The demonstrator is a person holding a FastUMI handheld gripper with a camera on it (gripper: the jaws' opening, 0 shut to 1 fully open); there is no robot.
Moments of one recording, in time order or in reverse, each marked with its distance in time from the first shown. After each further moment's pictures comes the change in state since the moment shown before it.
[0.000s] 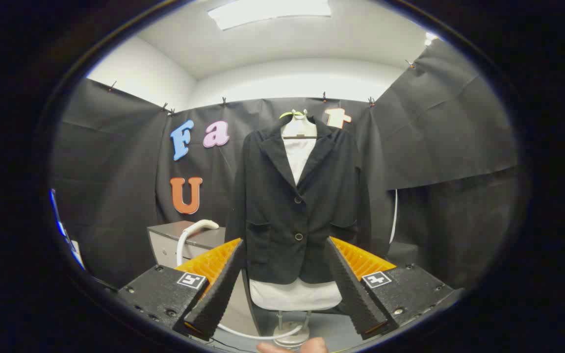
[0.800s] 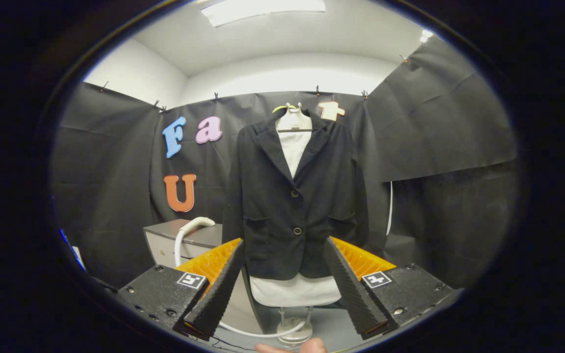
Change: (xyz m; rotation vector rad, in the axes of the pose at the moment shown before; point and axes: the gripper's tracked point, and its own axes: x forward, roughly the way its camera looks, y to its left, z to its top) arm 0.006 0.015 -0.007 0.041 0.036 -0.042
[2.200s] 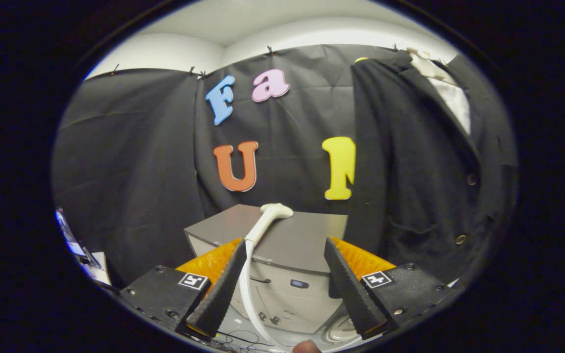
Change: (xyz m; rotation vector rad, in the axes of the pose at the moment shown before) arm 0.250 0.298 -0.058 -0.001 0.317 0.379
